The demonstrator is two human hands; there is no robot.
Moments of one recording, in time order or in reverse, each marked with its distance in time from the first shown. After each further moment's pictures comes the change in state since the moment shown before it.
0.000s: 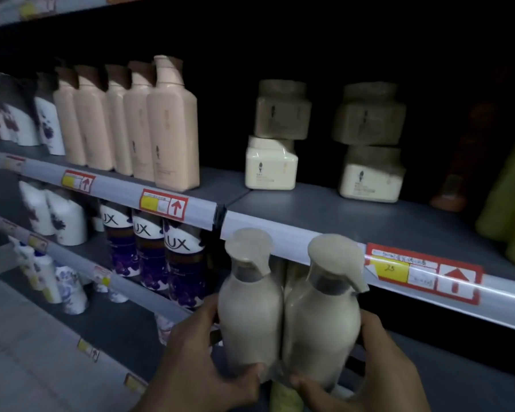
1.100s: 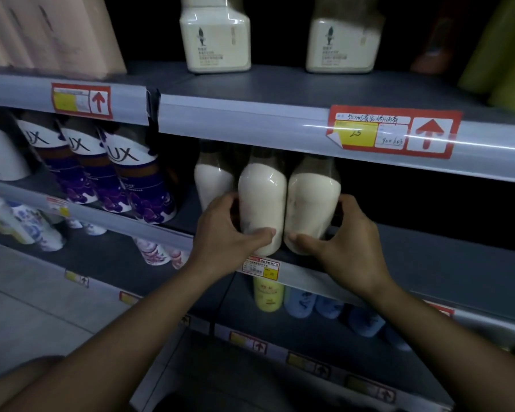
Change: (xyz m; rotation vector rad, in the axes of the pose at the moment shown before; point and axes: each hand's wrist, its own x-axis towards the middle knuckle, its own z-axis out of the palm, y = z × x) left_hand 0.049 -0.050 0.095 0.026 -0.047 -0.133; right_hand 0.025 0.109 0.008 -0.041 0.007 0.171
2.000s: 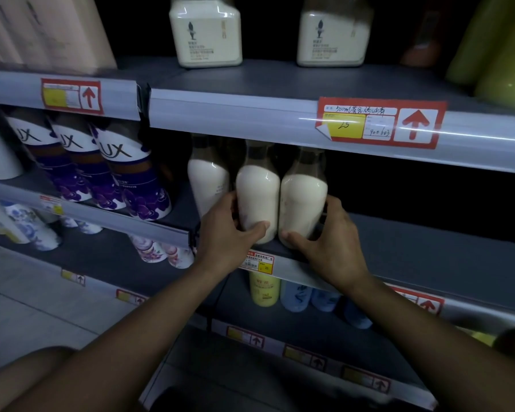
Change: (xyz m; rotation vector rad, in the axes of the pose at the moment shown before) left_hand -0.003 -0.006 0.021 0.023 0.047 -0.021; right_hand 0.000 0.028 0.021 -0.055 0.028 0.007
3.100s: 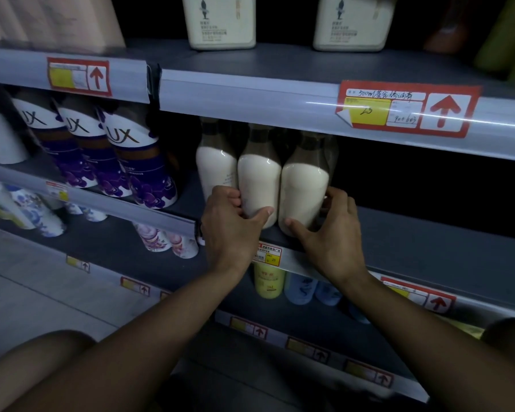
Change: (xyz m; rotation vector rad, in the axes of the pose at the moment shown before) left_hand -0.007 0.002 0.014 0.065 0.336 -0.081; right_hand -0.003 -0.009 0.018 -0.043 0.082 0.024
